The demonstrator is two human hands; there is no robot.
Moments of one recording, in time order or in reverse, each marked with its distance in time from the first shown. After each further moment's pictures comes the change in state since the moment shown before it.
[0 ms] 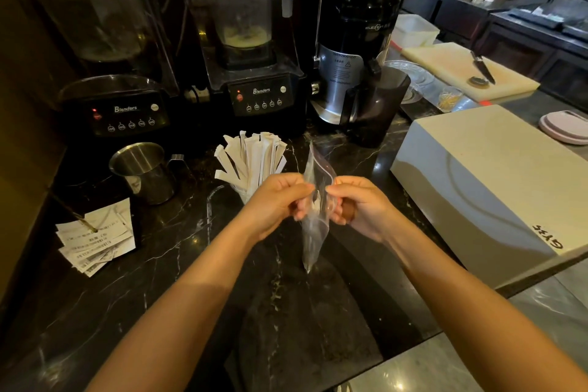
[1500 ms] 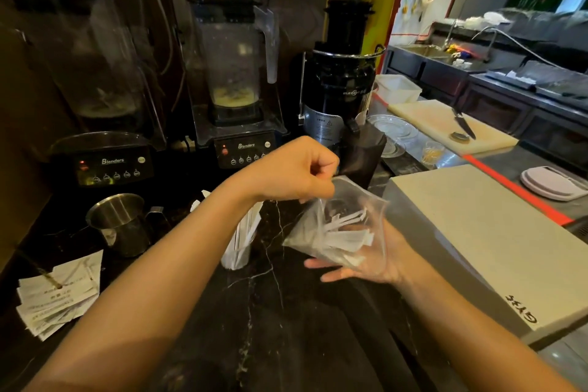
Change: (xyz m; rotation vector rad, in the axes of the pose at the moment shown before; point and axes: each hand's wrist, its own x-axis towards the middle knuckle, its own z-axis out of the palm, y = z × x) left_hand 0.058 0.134 0.029 0.612 -0.244 0.294; right_hand -0.001 -0.032 -0.069 0.616 -0.370 0.421
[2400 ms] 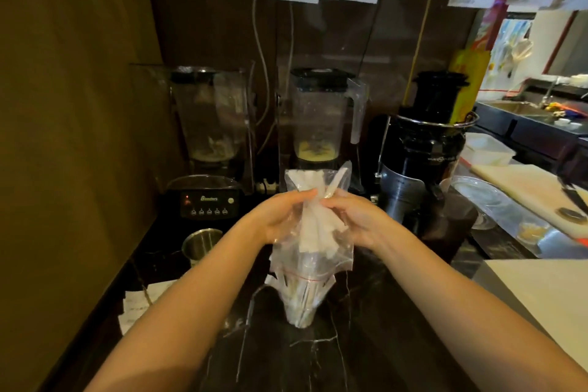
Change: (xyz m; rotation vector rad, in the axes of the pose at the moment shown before) left_hand -0.045 -0.090 -0.079 -0.922 0.454 -0.525; right_hand 0.148 -0.068 0.111 -0.539 0.267 -0.308
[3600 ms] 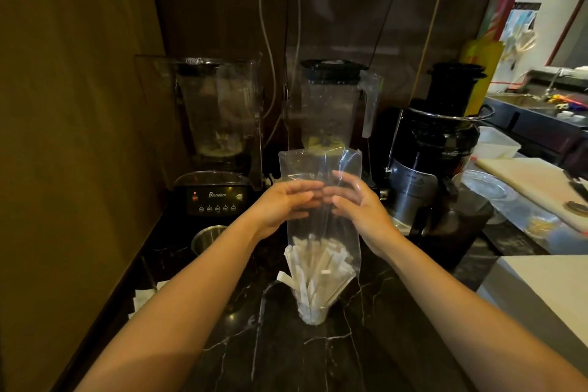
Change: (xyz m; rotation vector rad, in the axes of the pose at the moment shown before) left_hand 0.000 -0.002 -0.034 0.380 0.062 0.295; right_hand 0.006 0.025 0.002 -0.470 0.141 -0.471
